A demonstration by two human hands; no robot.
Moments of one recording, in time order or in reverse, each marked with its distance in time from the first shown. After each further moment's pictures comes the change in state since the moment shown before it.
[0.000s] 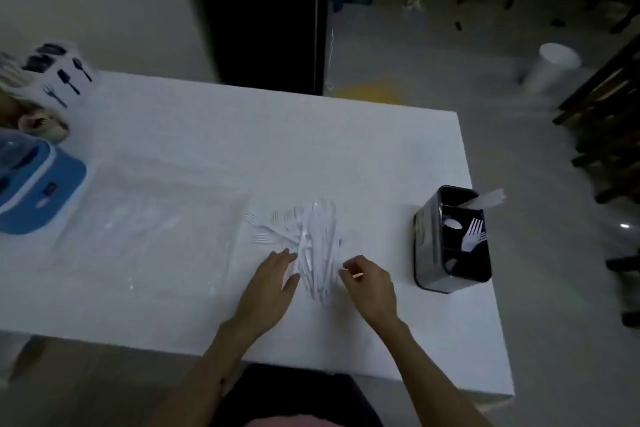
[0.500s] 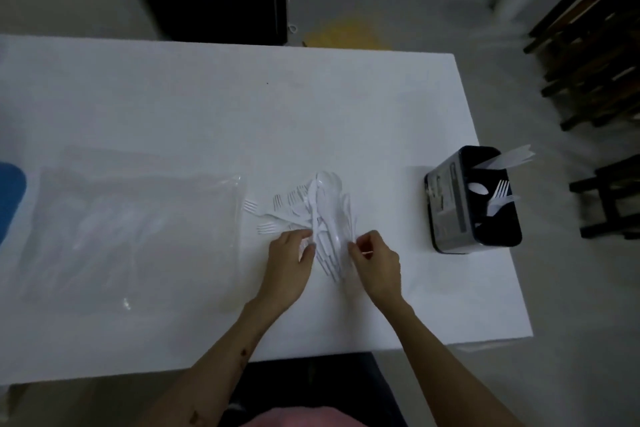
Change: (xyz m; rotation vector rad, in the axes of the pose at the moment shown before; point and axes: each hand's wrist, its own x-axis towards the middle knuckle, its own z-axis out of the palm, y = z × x) left_hand 0.055 -0.021 -0.007 -0.148 -0.083 0.000; right_hand 0.015 -0.024 0.048 0.150 0.158 0.259
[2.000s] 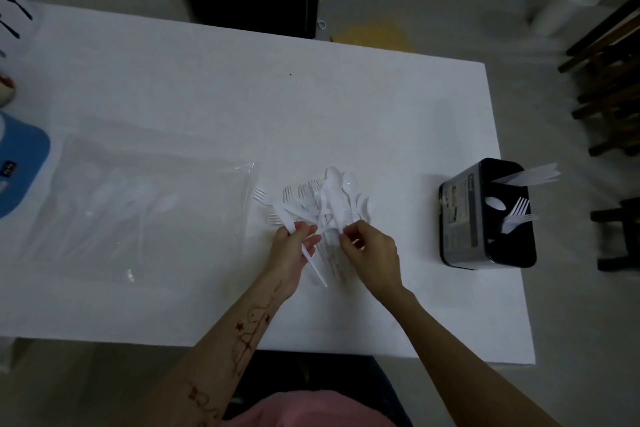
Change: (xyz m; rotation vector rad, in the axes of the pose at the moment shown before) left_hand 0.013 0.017 0.001 -1.159 0.081 -0.585; right_hand 0.014 -0.020 -0.004 -0.209 -0.107 -0.292
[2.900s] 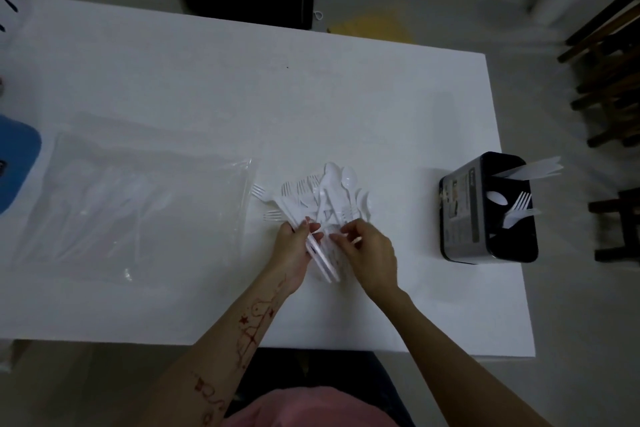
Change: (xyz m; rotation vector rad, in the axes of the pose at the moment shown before) left_hand 0.006 -0.004 0.005 0.076 0.003 0.010; right_hand -0.004 0.001 0.011 0.031 0.012 0.046
